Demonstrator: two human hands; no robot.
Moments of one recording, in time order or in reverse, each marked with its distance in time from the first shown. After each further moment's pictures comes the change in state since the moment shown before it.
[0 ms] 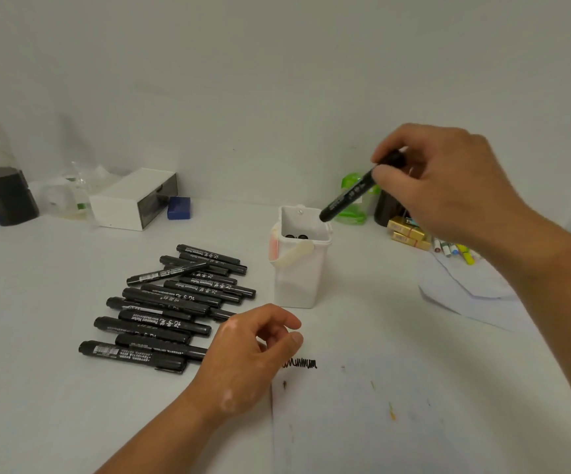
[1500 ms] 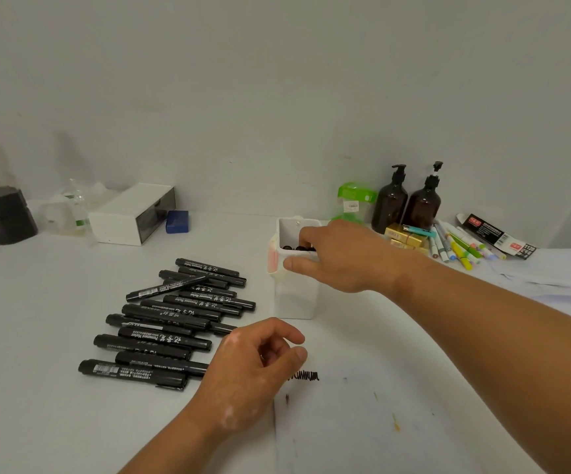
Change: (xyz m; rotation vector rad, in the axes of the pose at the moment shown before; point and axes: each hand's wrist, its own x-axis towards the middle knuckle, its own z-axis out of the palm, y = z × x) left_hand 0.002 -0.002 -0.002 -0.054 -0.055 0.025; right_hand -0.001 0.008 0.104 -0.404 -0.536 -0.168
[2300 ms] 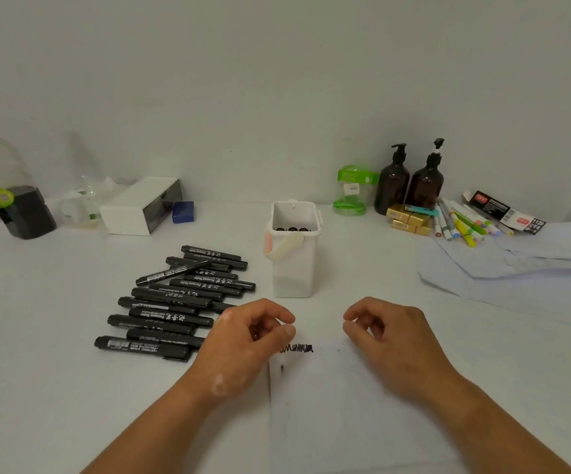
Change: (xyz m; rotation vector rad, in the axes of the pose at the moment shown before) left_hand -0.005 0.000 0.001 0.056 -0.004 -0.031; right_hand -0.147 0.005 0.088 0.724 0.255 0.298
